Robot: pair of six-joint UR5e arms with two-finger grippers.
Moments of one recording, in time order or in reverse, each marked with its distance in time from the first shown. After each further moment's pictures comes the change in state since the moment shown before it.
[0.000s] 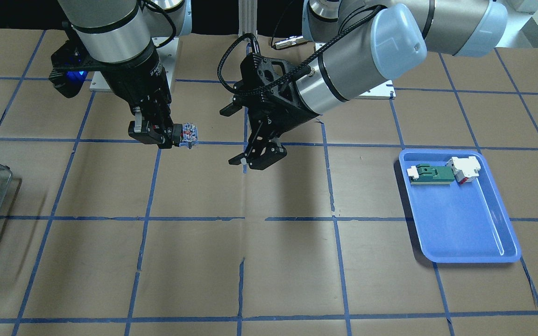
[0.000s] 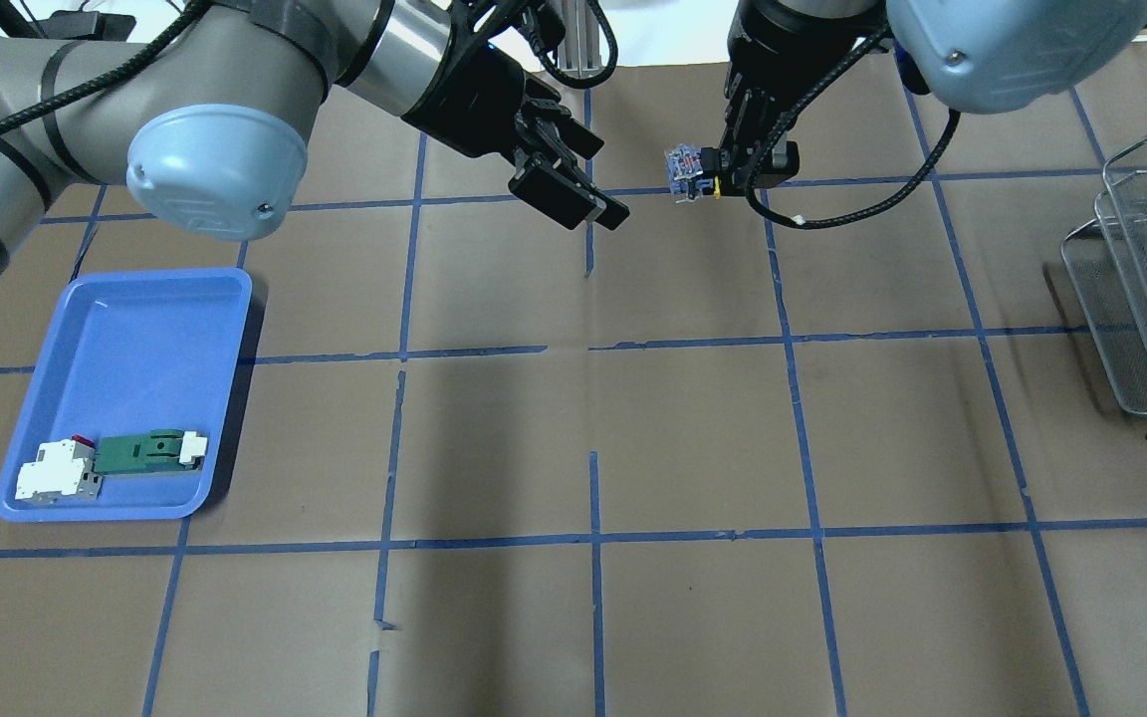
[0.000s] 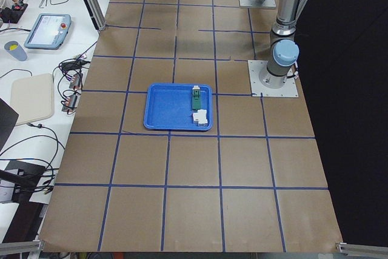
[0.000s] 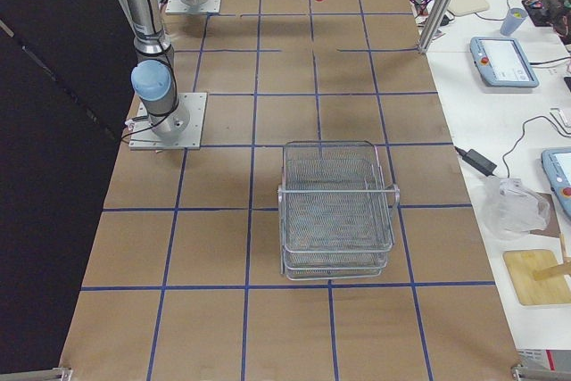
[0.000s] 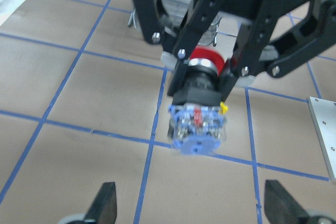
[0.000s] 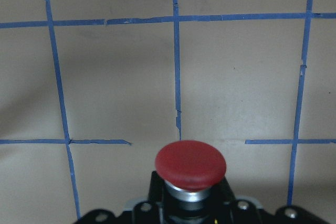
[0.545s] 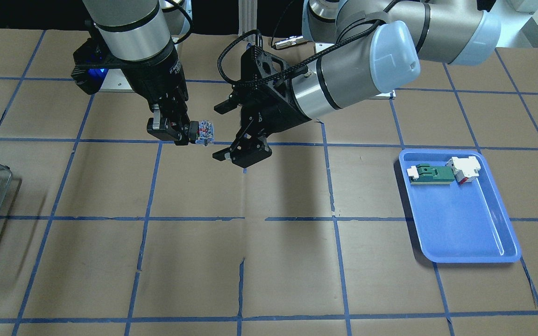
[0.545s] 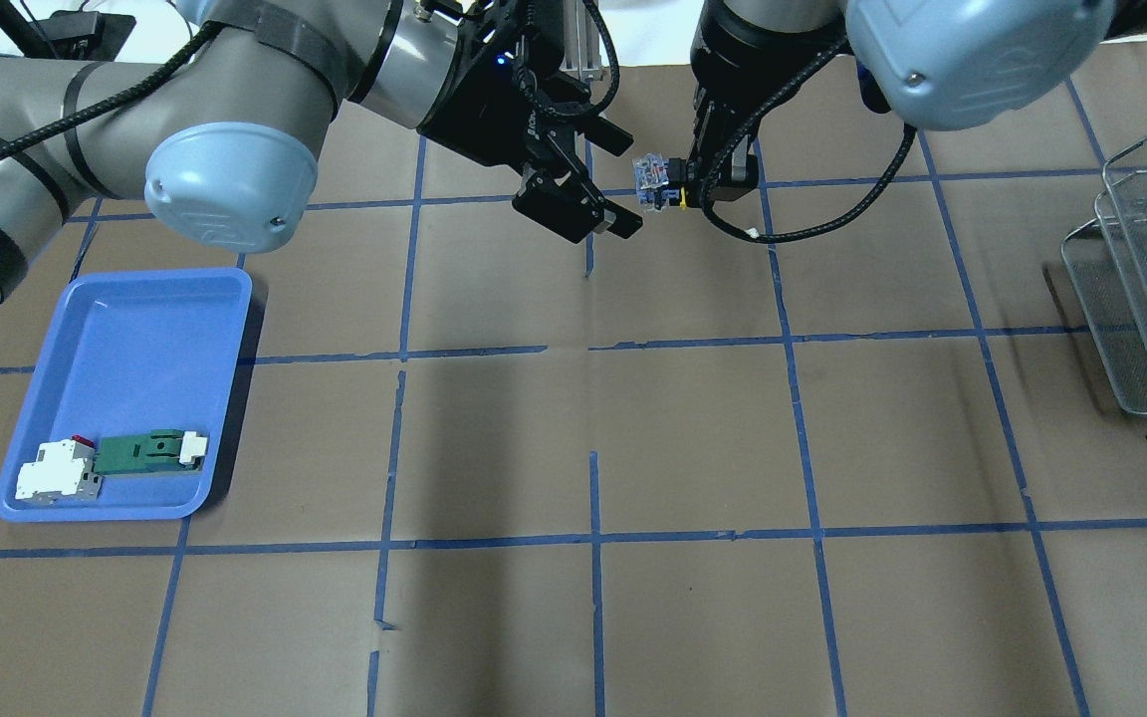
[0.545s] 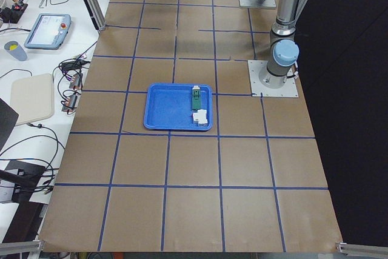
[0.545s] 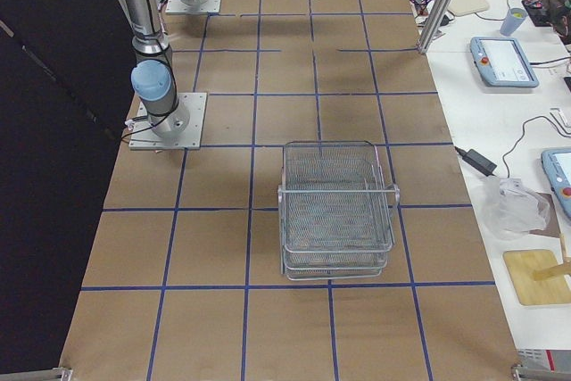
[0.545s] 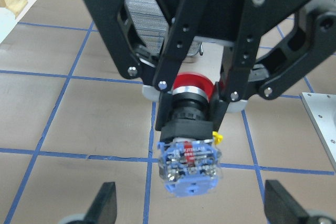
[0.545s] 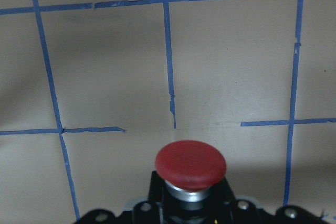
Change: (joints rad) left arm 0.001 -0.019 -0.021 0.016 -0.145 0.230; right arm 0.044 0.007 0.000 -0.005 0.017 0.077
